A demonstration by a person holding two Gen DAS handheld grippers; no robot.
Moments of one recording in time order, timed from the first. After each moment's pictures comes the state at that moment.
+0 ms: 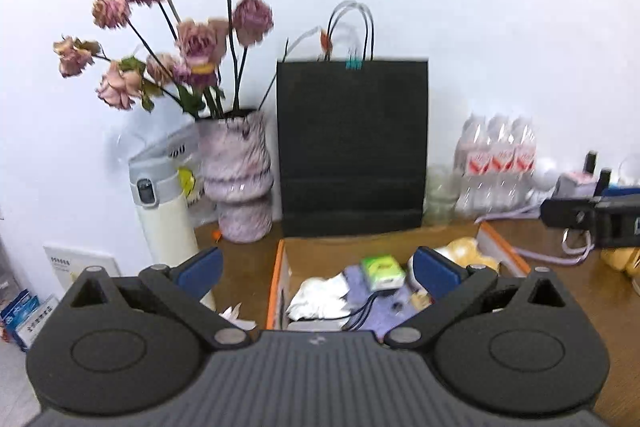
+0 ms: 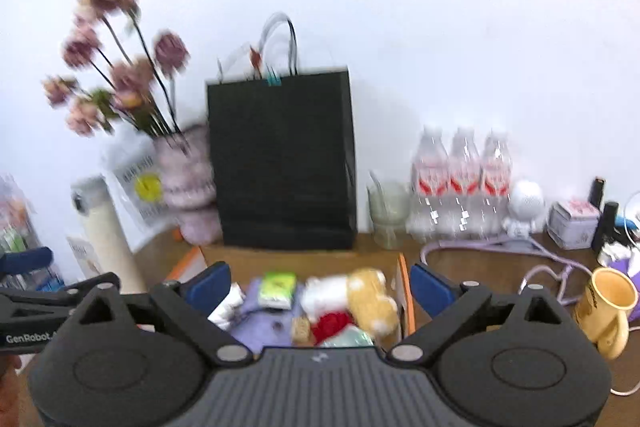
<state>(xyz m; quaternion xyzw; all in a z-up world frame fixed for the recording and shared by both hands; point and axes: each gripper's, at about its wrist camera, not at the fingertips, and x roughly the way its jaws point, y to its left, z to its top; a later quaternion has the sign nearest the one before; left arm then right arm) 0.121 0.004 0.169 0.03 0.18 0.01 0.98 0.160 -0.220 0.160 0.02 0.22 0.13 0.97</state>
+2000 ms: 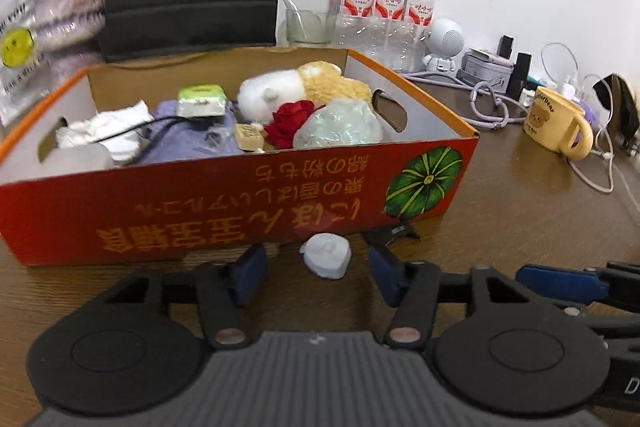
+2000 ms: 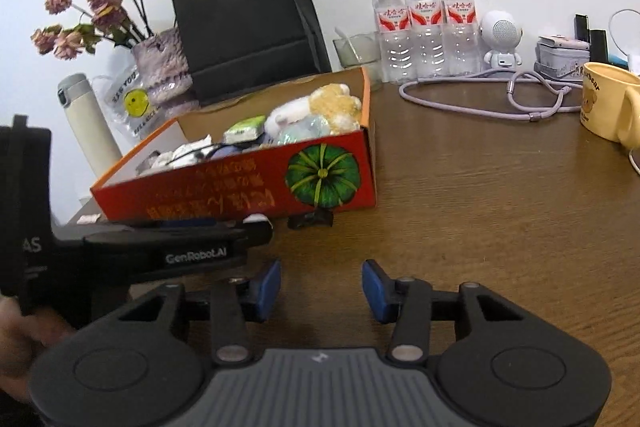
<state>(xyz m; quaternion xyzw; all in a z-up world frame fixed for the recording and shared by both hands) 0.166 -0.097 -0.004 0.00 0.32 -0.14 0.94 0.106 -0.281 -0.013 0.10 0.31 0.14 0.93</state>
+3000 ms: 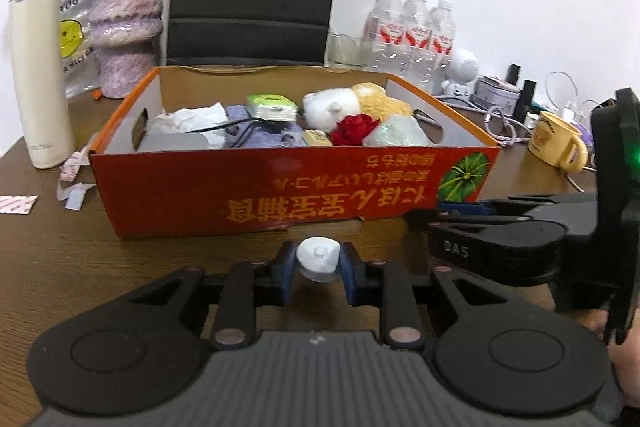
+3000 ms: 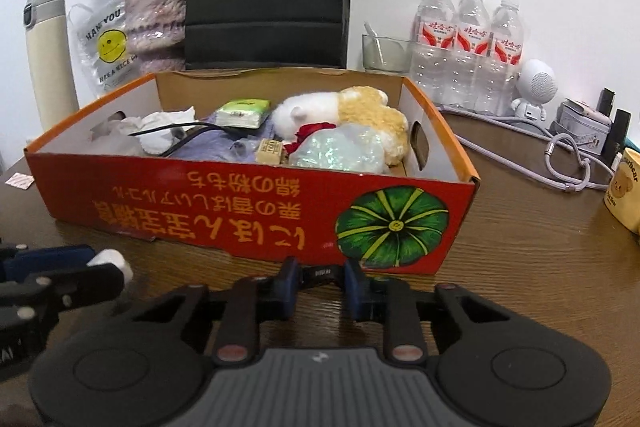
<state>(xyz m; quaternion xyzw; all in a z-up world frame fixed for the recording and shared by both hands) 0.124 -0.025 0.010 -0.02 0.30 -0.13 0.94 0.172 -0.190 -0.027 -0.04 0.31 0.09 0.94</state>
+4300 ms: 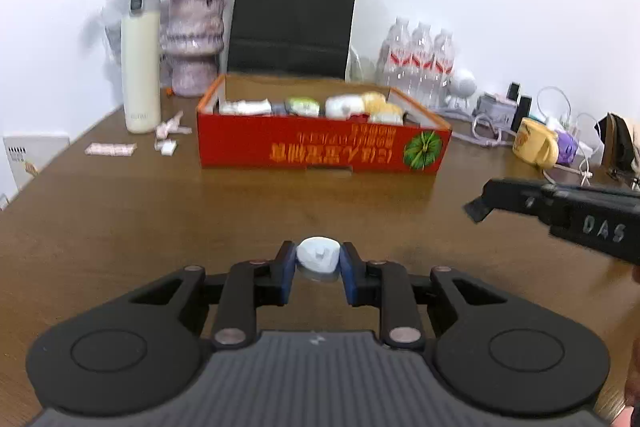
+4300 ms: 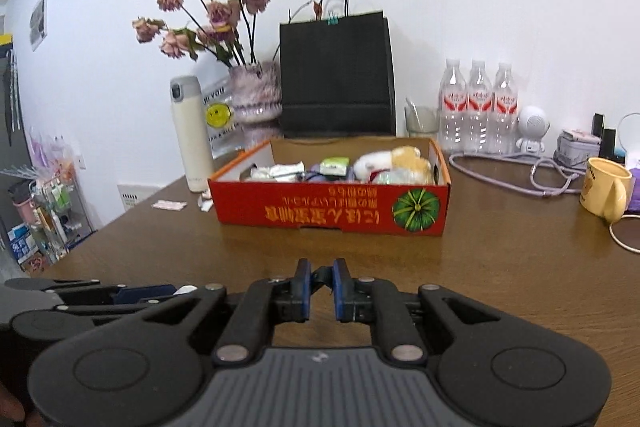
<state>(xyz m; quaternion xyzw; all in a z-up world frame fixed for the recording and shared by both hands) -0.042 -0.020 0.042 -0.03 0.26 -0.06 0.96 -0.033 -0.224 0.048 0.01 0.23 0.18 0.96</state>
